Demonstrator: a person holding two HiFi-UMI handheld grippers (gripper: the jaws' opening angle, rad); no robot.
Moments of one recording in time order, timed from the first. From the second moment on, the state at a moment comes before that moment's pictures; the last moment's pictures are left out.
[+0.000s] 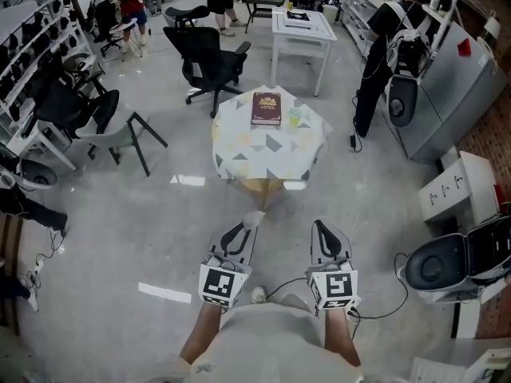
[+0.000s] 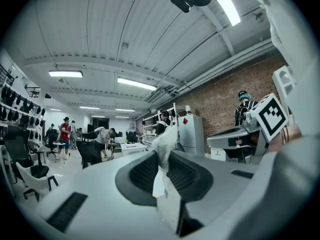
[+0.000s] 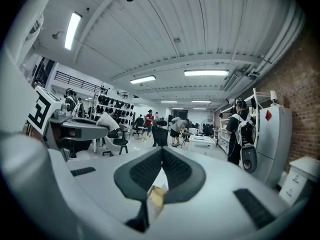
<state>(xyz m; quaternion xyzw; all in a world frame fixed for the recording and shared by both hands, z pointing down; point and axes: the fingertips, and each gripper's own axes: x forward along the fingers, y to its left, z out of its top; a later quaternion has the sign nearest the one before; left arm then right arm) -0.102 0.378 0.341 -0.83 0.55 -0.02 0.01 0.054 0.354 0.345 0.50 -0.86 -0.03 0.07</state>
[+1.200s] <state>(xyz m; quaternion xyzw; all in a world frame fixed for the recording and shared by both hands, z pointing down) -0.125 0.288 0.359 -0.83 0.55 -0.03 0.01 0.036 0.258 0.356 0.50 -0.86 -0.03 0.07</state>
